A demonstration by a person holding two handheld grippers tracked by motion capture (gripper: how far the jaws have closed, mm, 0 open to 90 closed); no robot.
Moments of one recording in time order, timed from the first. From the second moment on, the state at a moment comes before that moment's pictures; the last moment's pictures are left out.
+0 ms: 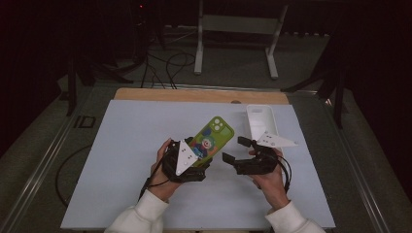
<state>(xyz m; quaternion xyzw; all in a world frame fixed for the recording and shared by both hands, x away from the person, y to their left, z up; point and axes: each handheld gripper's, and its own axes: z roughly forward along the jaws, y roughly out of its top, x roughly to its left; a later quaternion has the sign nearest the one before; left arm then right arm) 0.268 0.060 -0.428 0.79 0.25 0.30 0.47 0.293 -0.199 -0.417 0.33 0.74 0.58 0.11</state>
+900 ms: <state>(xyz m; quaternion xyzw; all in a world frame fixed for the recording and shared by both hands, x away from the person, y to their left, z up) 0.257 0.046 -0.429 0.79 0.23 0.29 0.49 0.302 -0.170 -0.414 0.35 0.74 0.58 0.05</state>
